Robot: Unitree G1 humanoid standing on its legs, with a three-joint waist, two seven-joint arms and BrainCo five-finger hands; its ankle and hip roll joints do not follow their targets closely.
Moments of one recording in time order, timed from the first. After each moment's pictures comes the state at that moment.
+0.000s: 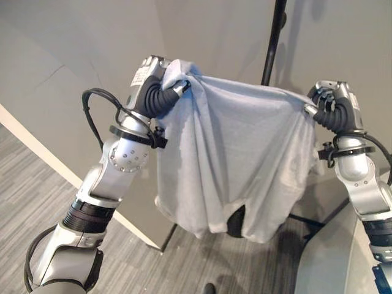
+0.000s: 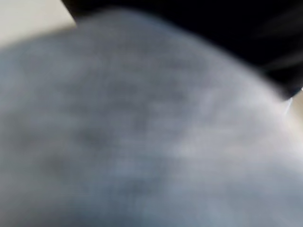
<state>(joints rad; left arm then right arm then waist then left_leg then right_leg) -0.55 0.71 -0.17 -0.15 0.22 -0.15 0.21 -0.44 -0.63 0.08 -0.07 -0.32 -0.09 -0.25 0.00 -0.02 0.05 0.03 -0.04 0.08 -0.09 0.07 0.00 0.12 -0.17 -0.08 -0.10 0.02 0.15</state>
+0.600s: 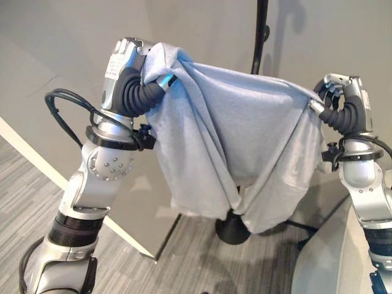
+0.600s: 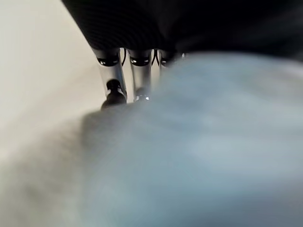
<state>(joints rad) -0.51 0.77 -0.04 -0.33 0.30 -0.16 0.23 -0.40 -0.61 0.00 -0.21 -0.35 -0.11 -0.28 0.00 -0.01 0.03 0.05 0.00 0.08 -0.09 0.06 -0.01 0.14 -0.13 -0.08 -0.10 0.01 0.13</state>
